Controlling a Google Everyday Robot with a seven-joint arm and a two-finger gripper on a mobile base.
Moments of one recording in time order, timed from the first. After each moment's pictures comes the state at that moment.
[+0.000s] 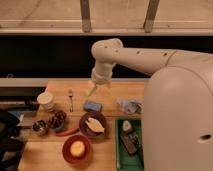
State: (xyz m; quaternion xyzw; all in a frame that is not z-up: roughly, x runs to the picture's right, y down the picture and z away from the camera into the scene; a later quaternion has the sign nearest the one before) arm -0.049 0.009 0.756 -0.35 0.07 0.46 0.81
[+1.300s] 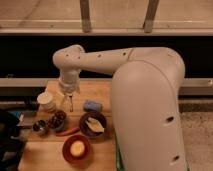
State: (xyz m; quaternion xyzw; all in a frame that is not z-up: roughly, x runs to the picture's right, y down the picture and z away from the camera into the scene) arm -0.200 0.054 0.746 -0.39 0.02 0.34 0.86
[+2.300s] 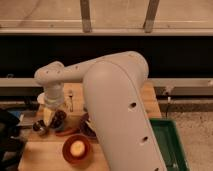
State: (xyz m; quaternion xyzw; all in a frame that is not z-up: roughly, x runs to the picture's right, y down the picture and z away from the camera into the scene) arm -0.248 0.134 0.764 -0.43 0.06 0.27 0.86
